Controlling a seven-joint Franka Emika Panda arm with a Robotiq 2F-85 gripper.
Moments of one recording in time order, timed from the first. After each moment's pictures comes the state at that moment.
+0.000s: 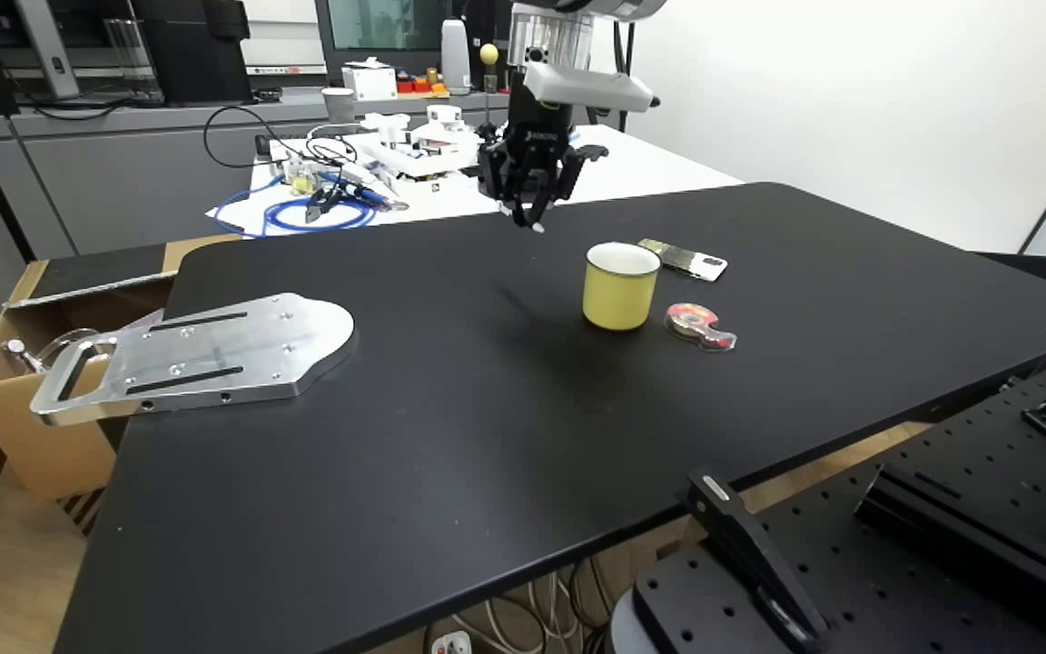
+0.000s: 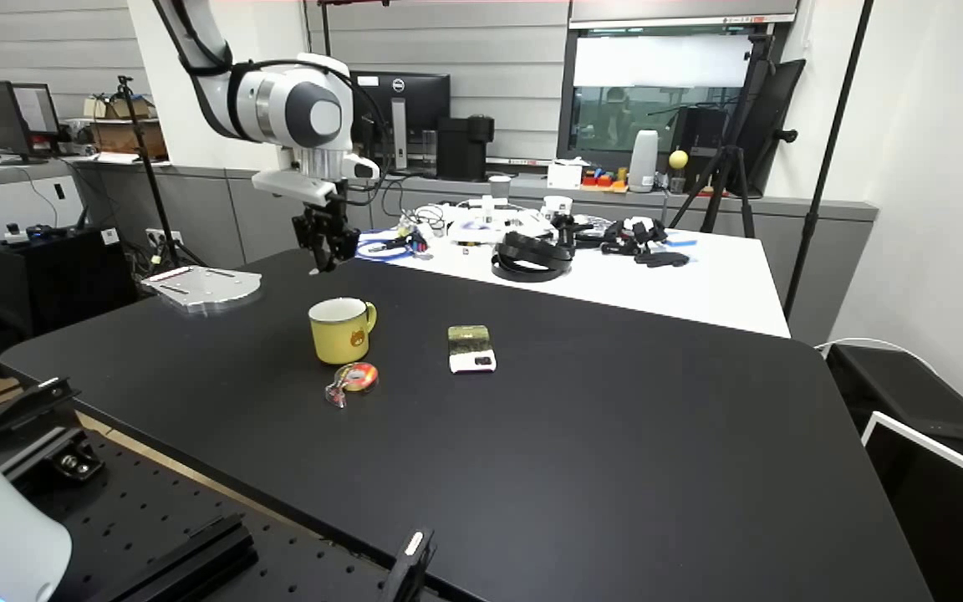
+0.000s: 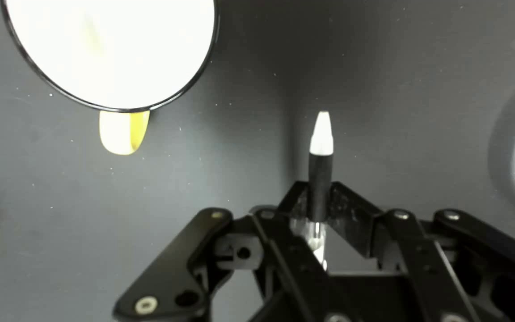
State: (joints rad) arm 0.14 0.54 0.12 -1.99 0.12 2.54 0.11
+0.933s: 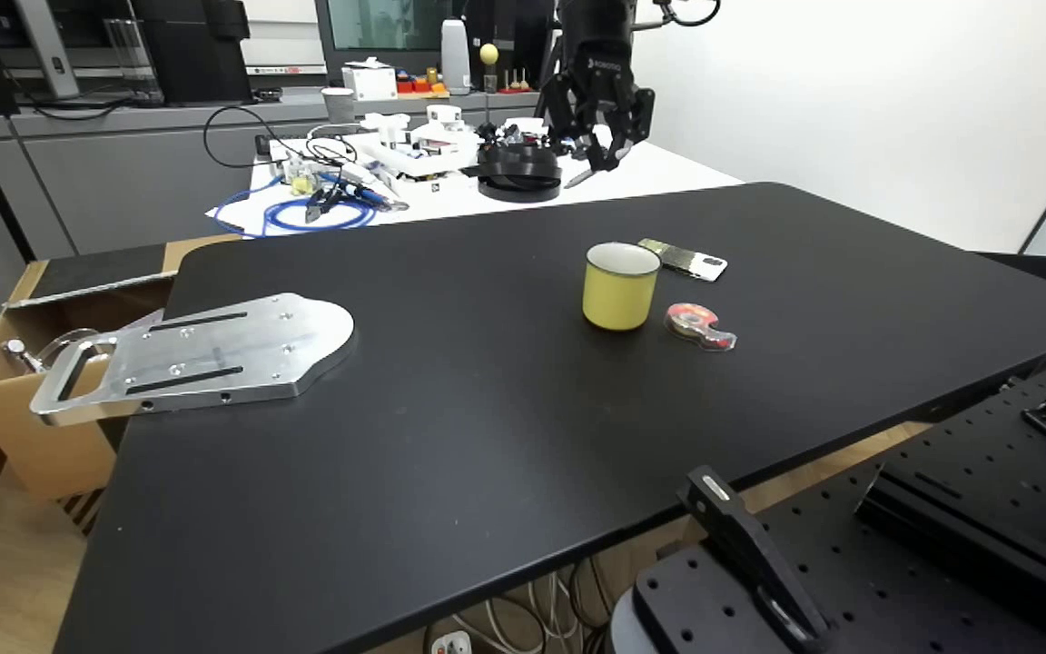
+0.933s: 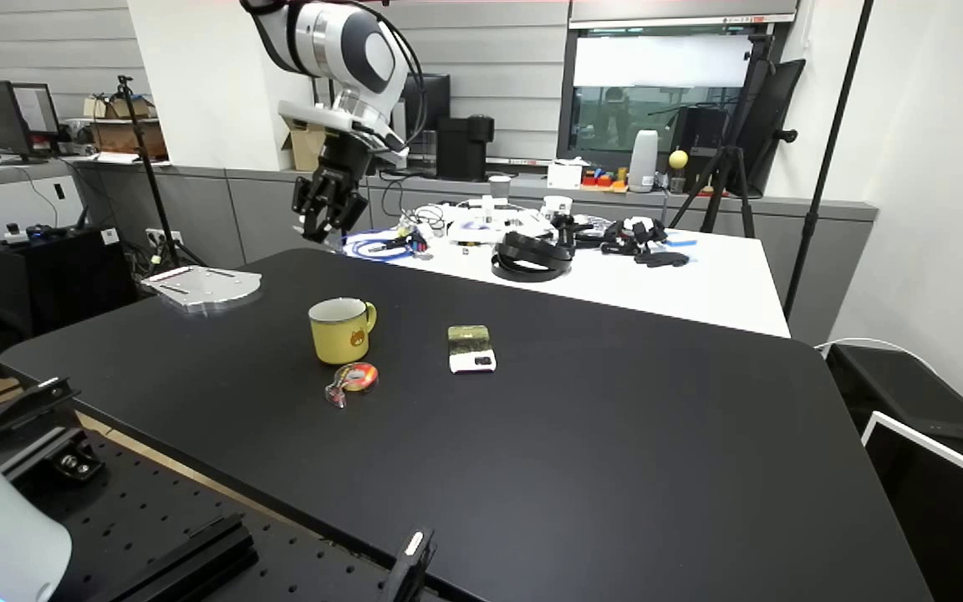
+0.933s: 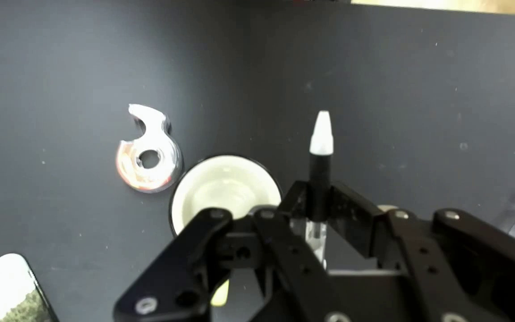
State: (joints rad) arm 0.05 0.52 0.08 -1.75 0.18 1.74 0.08
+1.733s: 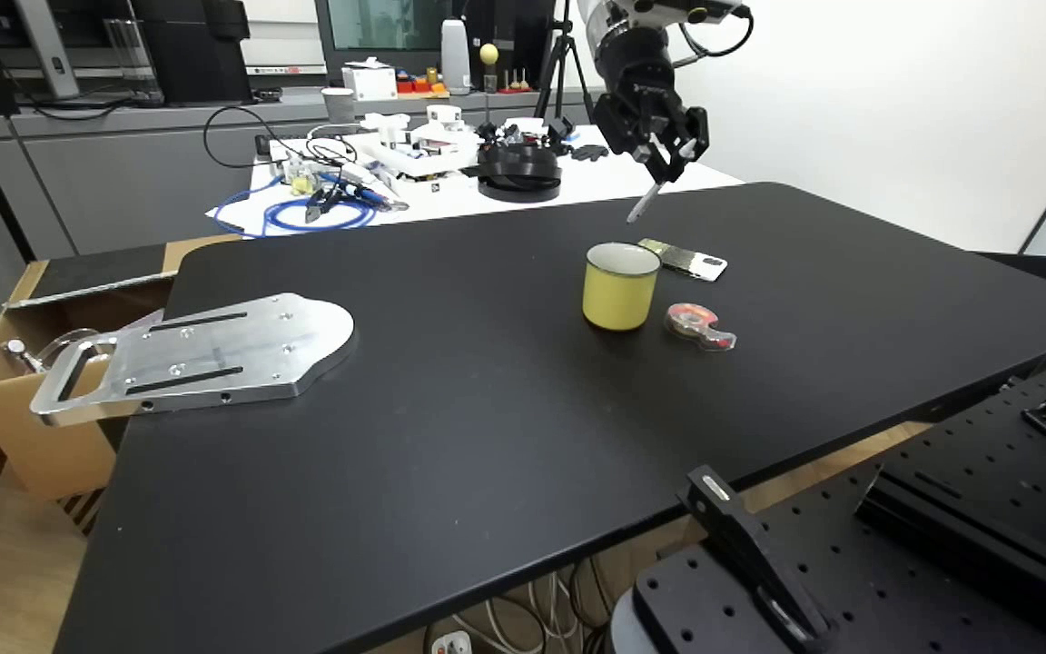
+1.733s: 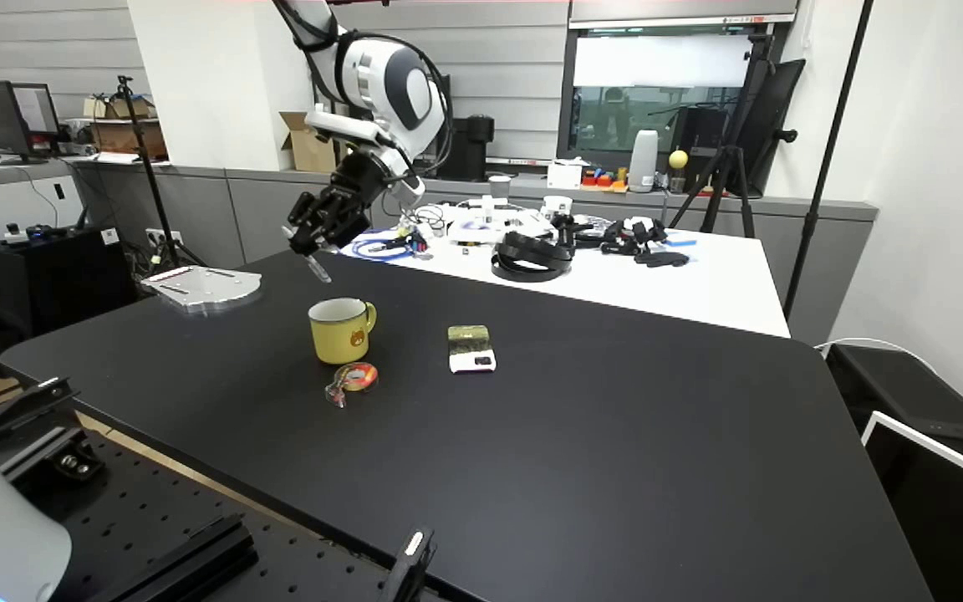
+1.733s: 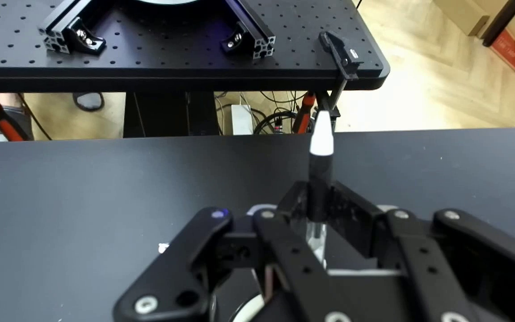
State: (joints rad) arm 0.01 0.68 0.03 -1.62 0.22 1.37 0.08
